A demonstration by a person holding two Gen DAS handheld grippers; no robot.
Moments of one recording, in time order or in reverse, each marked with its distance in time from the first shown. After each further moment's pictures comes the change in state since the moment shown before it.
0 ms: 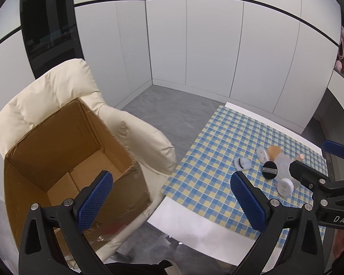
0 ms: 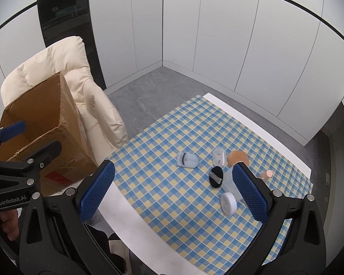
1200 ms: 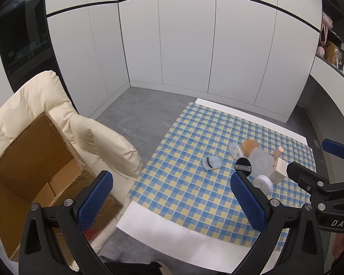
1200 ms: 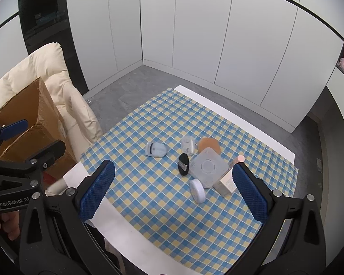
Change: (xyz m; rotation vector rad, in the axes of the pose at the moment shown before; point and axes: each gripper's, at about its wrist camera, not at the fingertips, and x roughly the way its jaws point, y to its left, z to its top) left arm 0.008 -0.069 0.006 0.087 0.008 -0.087; right arm -0.013 -0.061 -0.024 0.077 0.011 -0.075
